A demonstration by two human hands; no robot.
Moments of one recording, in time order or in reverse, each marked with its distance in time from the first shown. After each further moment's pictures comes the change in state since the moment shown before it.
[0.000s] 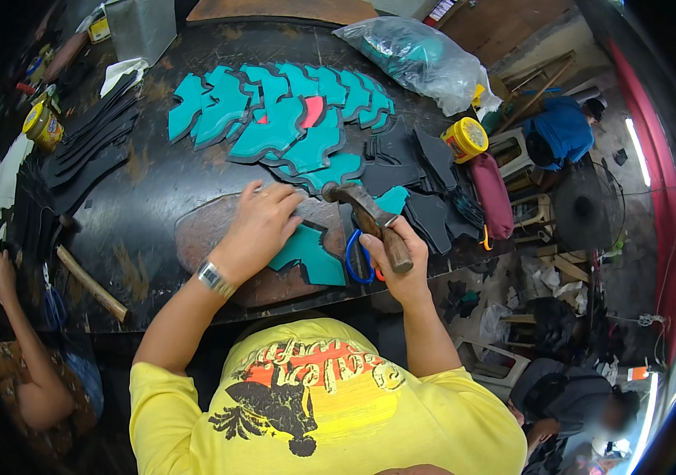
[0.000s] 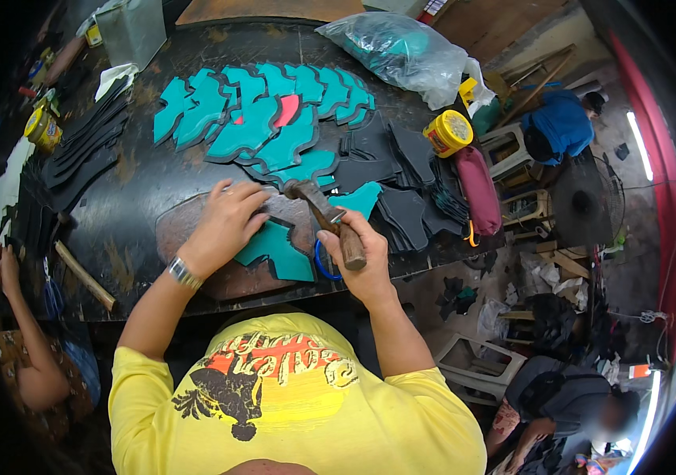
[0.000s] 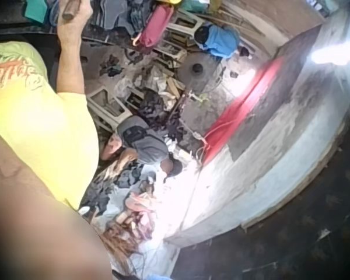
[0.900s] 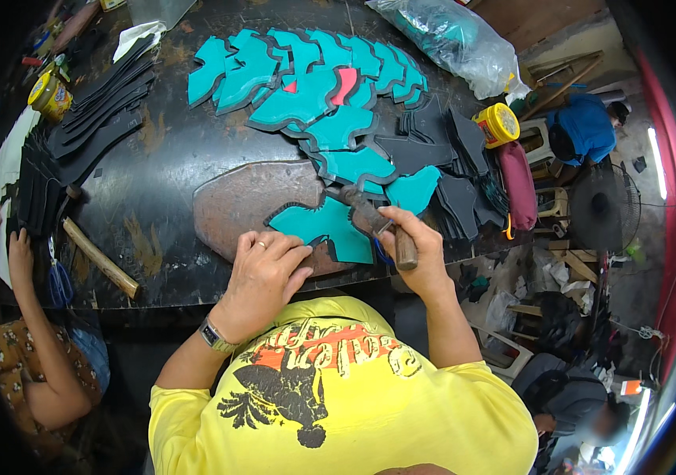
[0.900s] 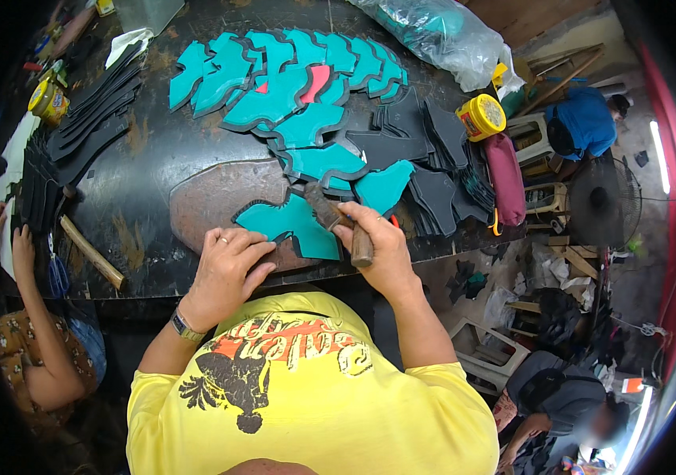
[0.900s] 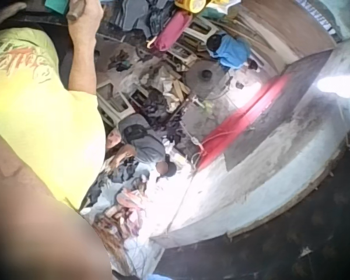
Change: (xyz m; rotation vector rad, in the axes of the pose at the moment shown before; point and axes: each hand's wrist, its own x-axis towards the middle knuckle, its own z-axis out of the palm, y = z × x) left_hand -0.092 0.043 -0.028 -0.154 -0.091 -0.138; right_hand -0.006 0.011 0.006 -0.388 -0.171 -0.199
